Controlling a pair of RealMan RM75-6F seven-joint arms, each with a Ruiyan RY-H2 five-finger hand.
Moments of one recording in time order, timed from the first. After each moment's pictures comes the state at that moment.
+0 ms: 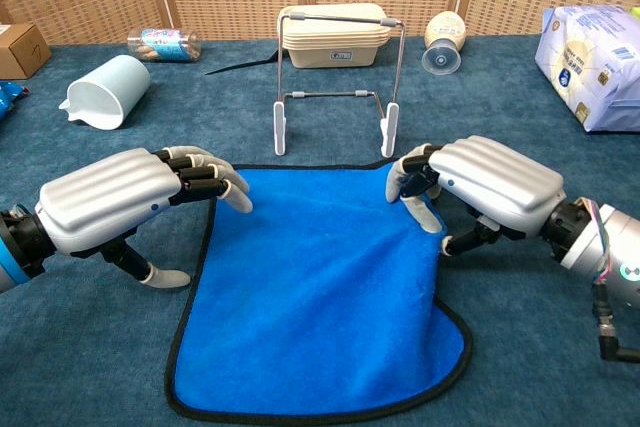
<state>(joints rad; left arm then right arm) -0.56 -1.78 0.11 -0.92 1.84 1.31 -0.12 0.60 -1.91 -0.06 -0.82 -1.73 1.33 0.22</state>
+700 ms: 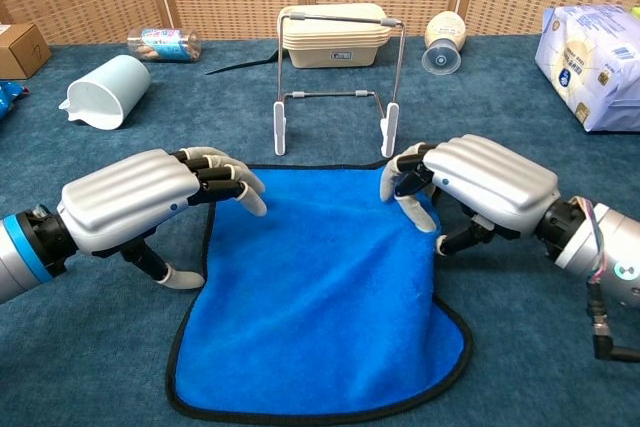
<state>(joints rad) -0.59 -1.82 0.12 -0.91 1.82 1.30 -0.12 0.60 -1.91 -0.06 -0.82 -1.74 1.33 0.22</state>
